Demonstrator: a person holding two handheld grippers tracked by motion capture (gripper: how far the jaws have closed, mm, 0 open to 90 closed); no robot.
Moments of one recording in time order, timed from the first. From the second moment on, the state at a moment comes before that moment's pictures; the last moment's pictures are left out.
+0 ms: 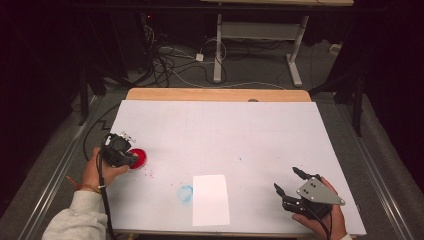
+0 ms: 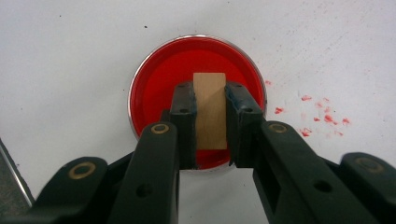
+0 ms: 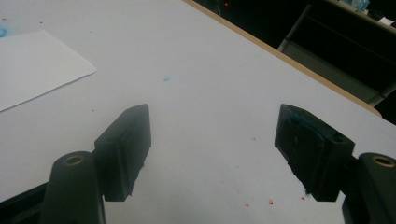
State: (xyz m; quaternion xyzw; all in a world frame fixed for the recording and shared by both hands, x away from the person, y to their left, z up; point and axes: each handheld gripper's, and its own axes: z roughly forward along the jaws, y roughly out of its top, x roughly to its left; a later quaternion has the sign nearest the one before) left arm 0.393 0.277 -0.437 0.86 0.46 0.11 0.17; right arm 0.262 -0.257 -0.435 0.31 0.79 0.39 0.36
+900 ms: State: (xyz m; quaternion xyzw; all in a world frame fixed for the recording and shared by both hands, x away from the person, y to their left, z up) left arm 0.367 0.280 -0.374 0.85 0.44 0.17 0.24; right arm 0.262 -0.256 -0.435 0.30 0.79 0.39 0.36
